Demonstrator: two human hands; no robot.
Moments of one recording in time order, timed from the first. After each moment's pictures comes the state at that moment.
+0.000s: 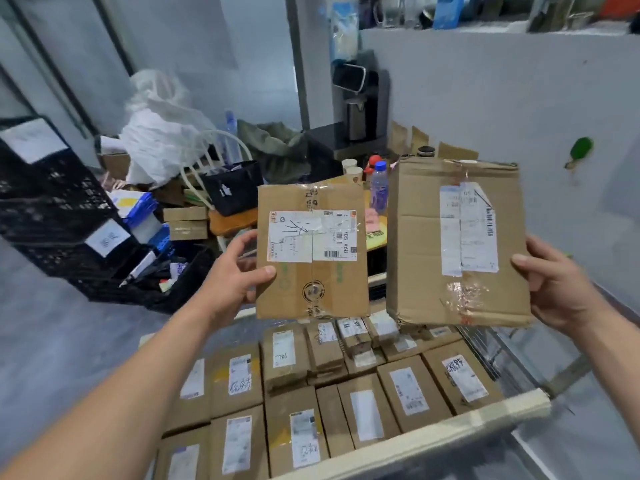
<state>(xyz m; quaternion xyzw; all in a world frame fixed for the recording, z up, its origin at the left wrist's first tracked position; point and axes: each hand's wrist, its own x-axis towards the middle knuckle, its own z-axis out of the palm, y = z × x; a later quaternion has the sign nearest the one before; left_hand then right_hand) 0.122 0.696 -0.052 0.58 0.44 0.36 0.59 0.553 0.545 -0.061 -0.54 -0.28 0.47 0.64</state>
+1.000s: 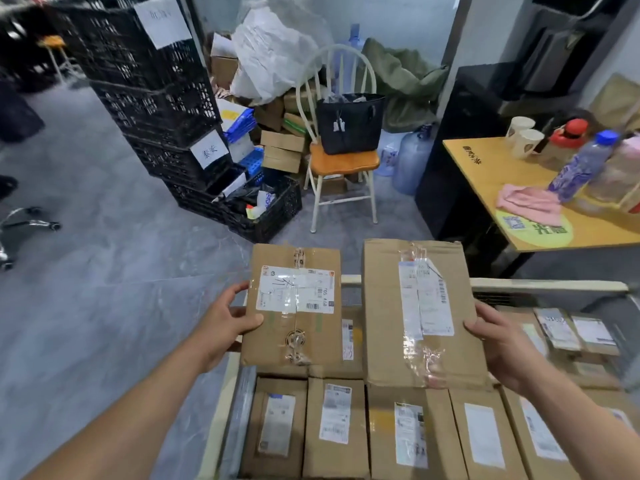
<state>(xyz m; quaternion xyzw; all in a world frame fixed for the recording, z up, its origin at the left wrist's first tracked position) -0.223 0.752 -0.218 0.38 0.65 0.33 0.57 0.223 0.732 -0.237 -0.61 -0.27 0.62 0.40</state>
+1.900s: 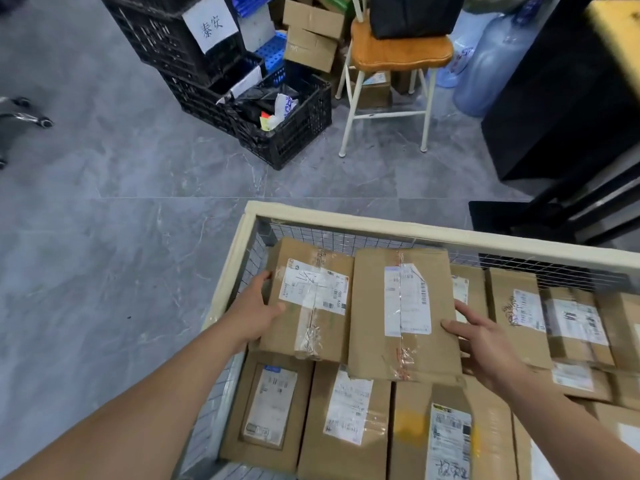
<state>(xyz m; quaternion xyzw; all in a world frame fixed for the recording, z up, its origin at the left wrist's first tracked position) -0.213 0.822 -0.460 0.36 0.75 0.17 0.53 0.161 0.823 -0.487 -0.69 -0.22 0.64 0.27</state>
